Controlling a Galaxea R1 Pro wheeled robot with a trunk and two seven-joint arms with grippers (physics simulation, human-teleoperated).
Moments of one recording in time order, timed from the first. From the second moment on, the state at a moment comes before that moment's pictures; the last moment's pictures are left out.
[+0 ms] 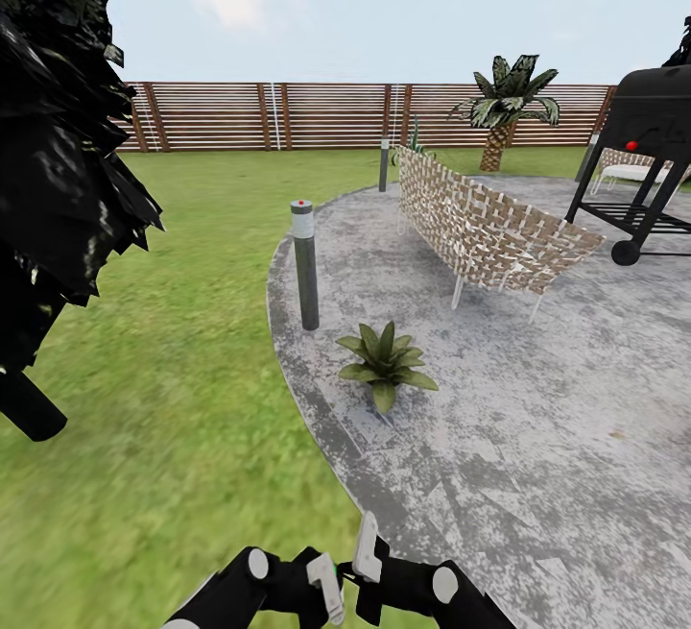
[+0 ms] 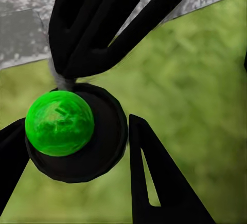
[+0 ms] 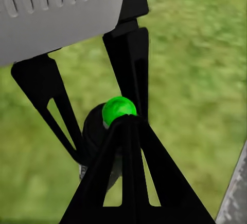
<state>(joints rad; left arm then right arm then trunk) -0.49 -0.16 -0.02 -0.42 -0.88 -0.14 -0.73 -0.41 0.13 0.09 -0.55 0.77 -0.42 0.66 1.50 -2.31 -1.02</state>
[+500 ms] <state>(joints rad) -0.49 -0.04 -0.03 -0.42 -0.90 -0.13 -0.73 -0.41 0.13 0.09 -0.55 0.77 -0.42 0.66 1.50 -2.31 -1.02</state>
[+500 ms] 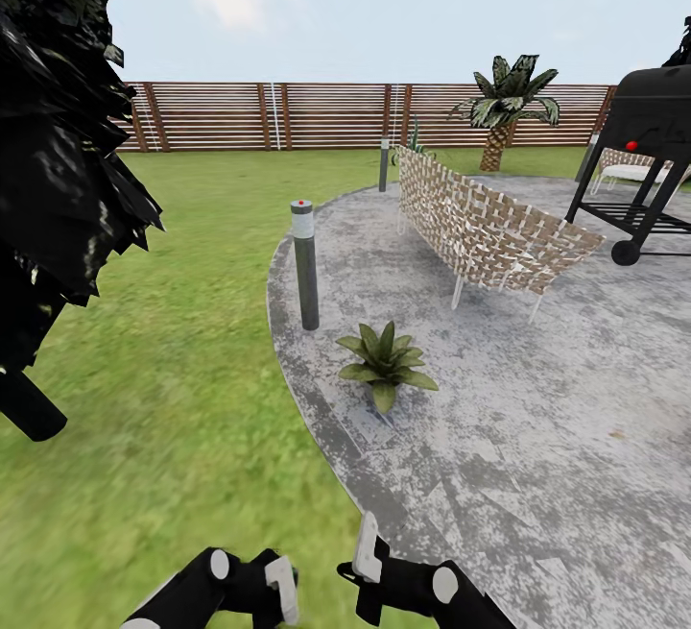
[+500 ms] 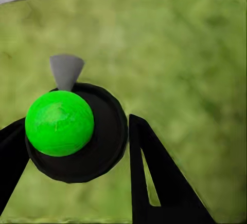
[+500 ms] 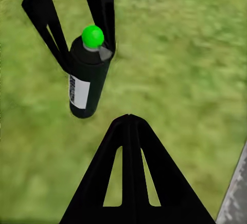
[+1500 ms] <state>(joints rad) -0.50 0.08 0.13 -0.44 -0.89 0.03 -0.71 -0.41 0.04 0.07 -0.54 0.77 -0.42 0.65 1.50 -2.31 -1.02</state>
